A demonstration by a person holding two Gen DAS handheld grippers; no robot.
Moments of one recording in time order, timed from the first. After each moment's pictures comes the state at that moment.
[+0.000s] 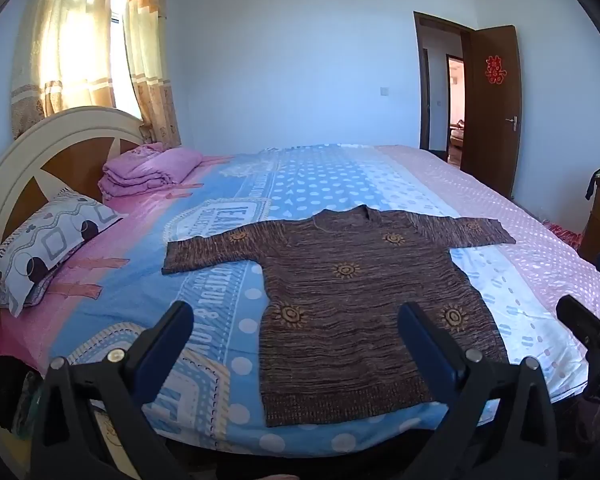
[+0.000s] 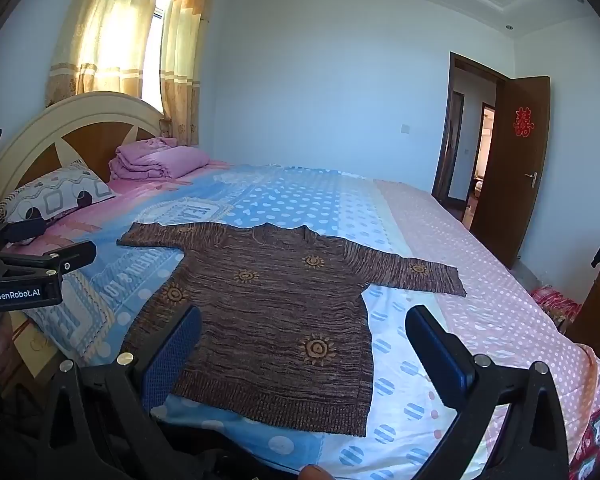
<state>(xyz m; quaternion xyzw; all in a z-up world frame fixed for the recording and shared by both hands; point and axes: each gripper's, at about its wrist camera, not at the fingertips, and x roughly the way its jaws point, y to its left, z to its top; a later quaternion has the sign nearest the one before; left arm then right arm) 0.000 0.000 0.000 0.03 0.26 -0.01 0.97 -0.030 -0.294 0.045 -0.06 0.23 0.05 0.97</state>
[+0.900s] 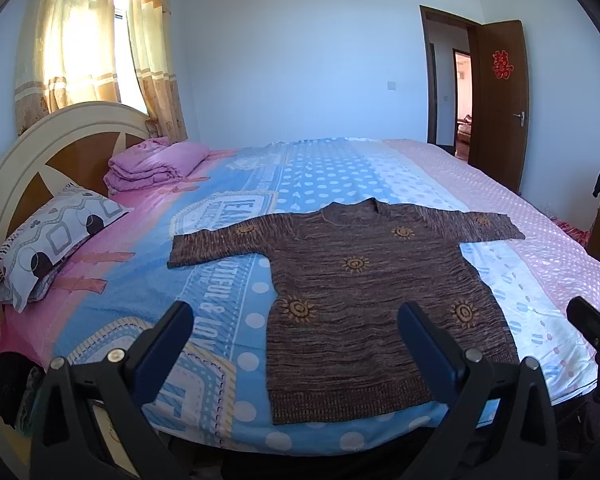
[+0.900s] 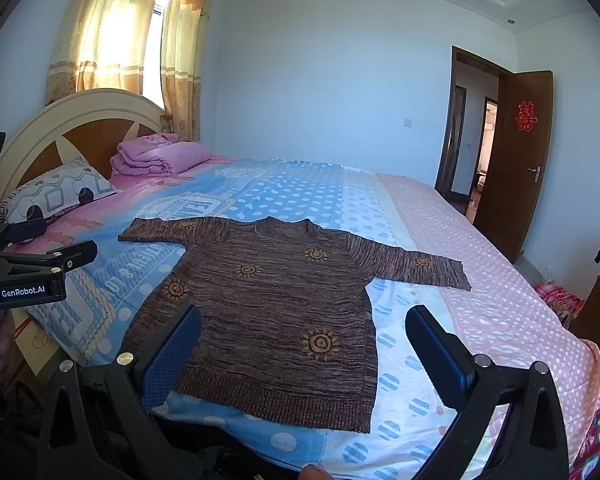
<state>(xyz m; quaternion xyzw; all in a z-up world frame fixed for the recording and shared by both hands) 0.006 0.004 -0.008 0.03 0.27 0.01 0.96 -0.026 -0.294 0.038 -0.06 0.24 0.05 0.97</state>
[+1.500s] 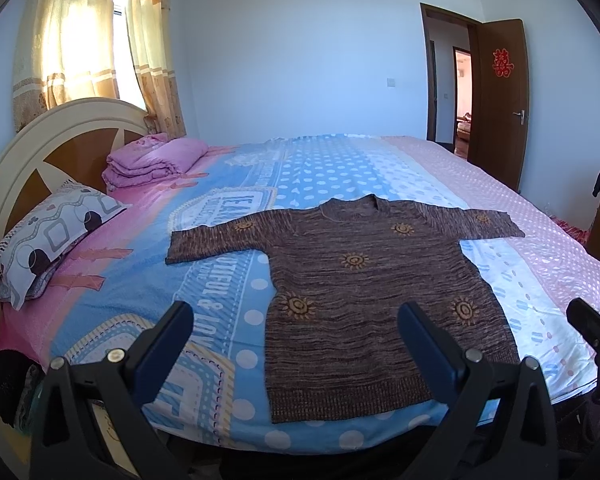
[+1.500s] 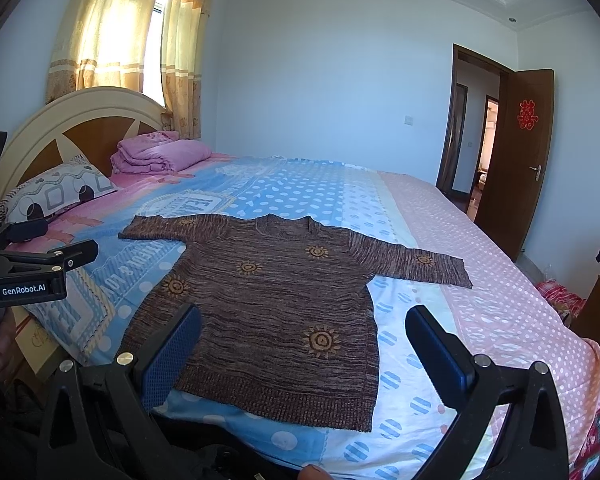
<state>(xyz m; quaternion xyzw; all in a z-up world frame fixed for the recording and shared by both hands) 0.007 0.004 -0.010 0.03 0.27 0.00 0.96 -0.025 -0.295 0.034 -0.06 0.25 0.05 0.97</state>
